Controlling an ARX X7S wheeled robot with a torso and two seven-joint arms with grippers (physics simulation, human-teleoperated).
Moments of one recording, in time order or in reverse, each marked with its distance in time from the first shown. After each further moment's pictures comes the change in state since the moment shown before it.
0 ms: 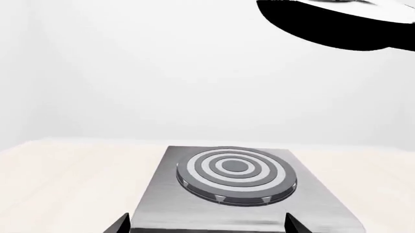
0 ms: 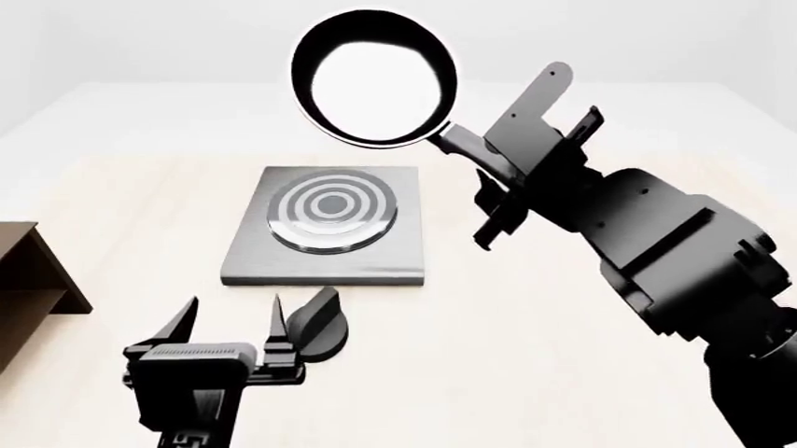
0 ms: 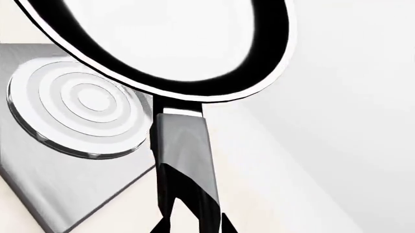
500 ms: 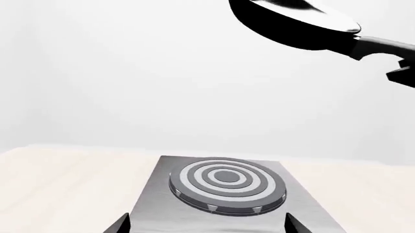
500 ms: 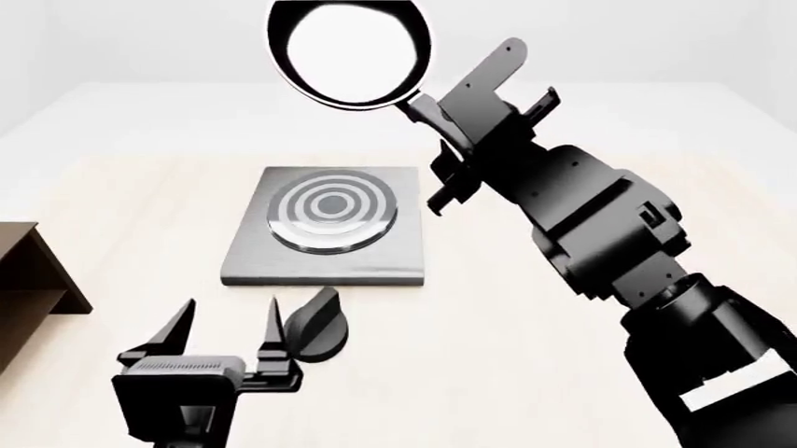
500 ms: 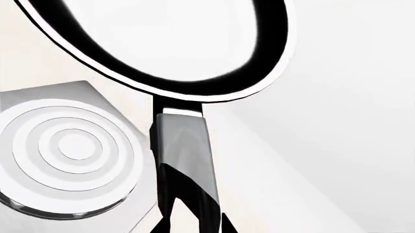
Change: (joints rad) left arm 0.034 -0.006 -0.008 -0.014 -0.028 0.103 0.040; right arm 0.063 -0.228 0.012 0.296 -0.044 -0.114 0.081
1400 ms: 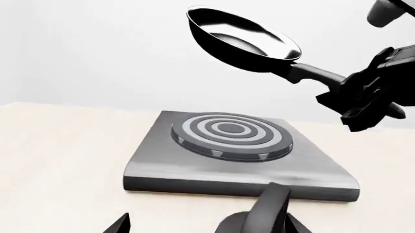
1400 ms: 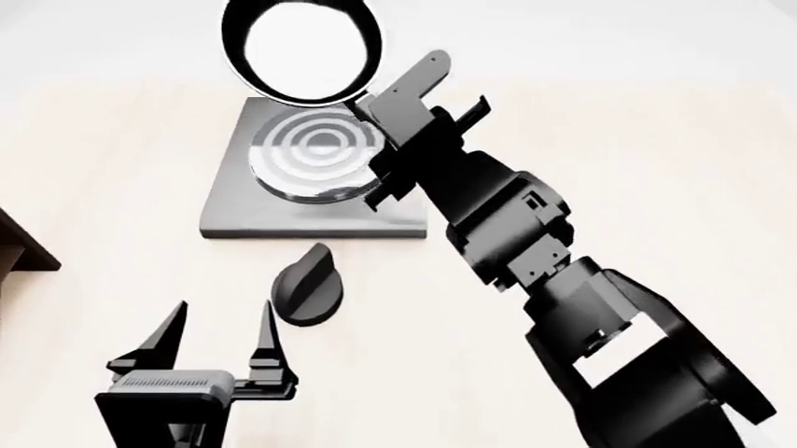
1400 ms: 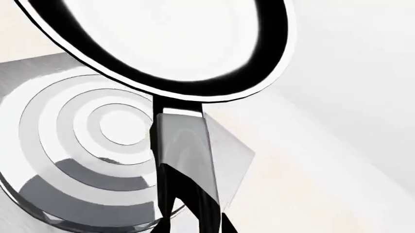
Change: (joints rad) left arm 0.037 -0.006 -0.002 -0.010 0.000 0.104 0.013; right arm 0.062 -0.282 -0.067 0.427 0.013 -0.222 0.116
